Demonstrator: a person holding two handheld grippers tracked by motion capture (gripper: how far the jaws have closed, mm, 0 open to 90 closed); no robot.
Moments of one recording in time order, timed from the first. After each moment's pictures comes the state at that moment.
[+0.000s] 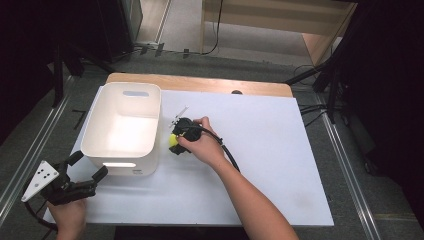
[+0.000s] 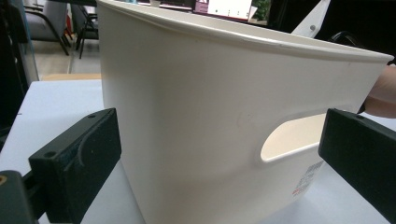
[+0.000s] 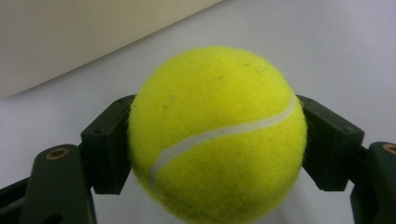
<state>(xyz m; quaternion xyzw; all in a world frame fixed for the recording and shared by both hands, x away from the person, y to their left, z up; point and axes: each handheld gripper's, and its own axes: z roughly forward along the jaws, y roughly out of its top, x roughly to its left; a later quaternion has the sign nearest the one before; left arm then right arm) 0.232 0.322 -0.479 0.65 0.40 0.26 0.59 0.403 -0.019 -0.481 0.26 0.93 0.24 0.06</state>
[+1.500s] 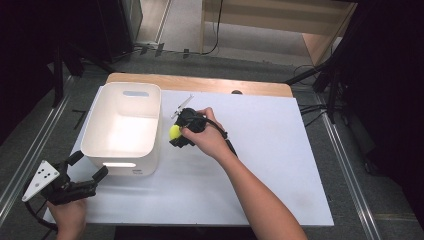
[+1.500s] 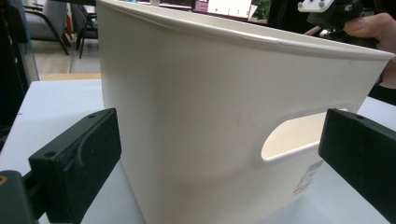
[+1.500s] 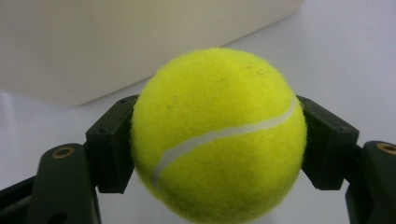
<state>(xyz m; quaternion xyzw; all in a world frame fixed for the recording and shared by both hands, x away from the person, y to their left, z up) 0.233 0.322 -0.479 0.65 0.39 0.27 0.59 0.401 -0.032 -0.436 0.25 0.93 0.27 0.05</state>
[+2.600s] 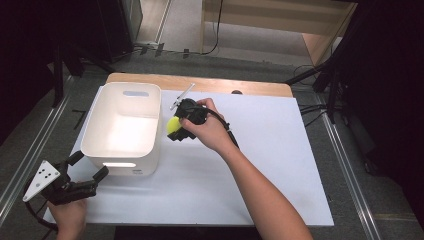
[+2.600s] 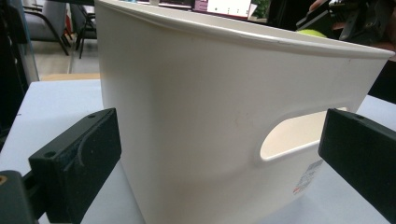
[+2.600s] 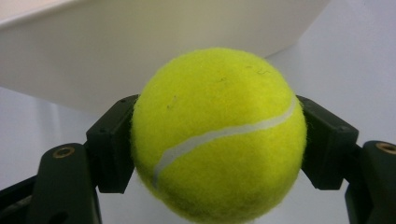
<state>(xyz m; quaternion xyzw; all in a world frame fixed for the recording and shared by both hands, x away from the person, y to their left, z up) 0.233 0.321 -0.479 0.65 0.39 0.27 0.59 0.404 -0.034 -0.400 0.22 0.93 0.29 0.03</state>
